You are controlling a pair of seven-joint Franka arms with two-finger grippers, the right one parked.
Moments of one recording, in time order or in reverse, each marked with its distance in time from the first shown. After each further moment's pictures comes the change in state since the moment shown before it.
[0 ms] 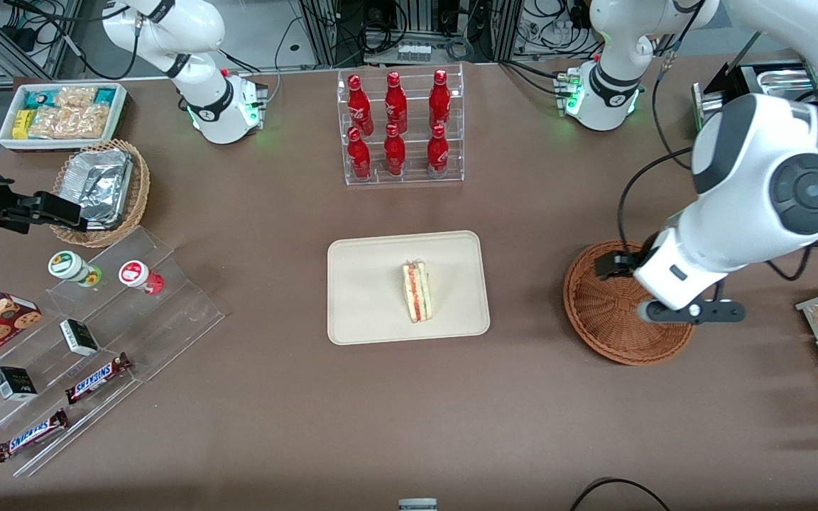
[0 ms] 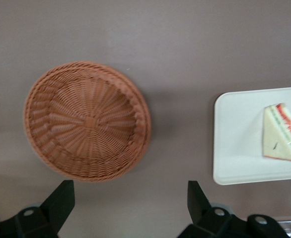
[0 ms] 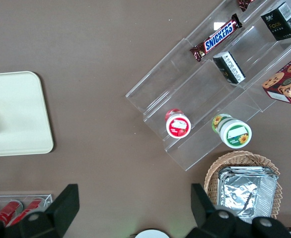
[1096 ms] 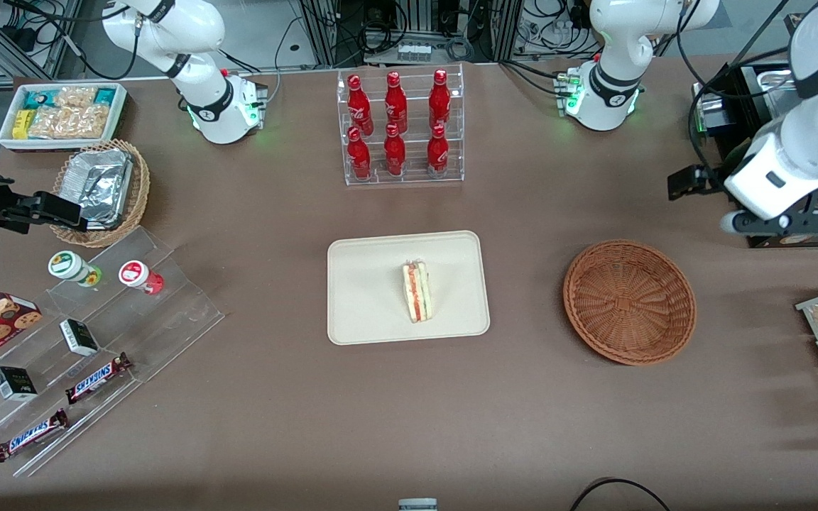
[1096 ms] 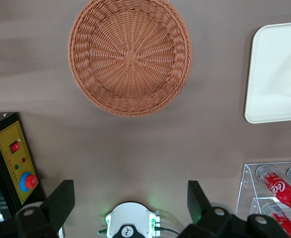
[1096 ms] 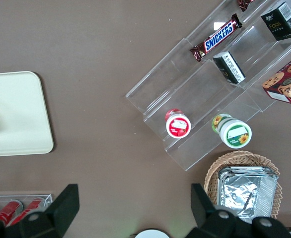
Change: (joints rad) arm -0.053 -0.314 0.234 -0.220 -0.073 -0.189 0.177
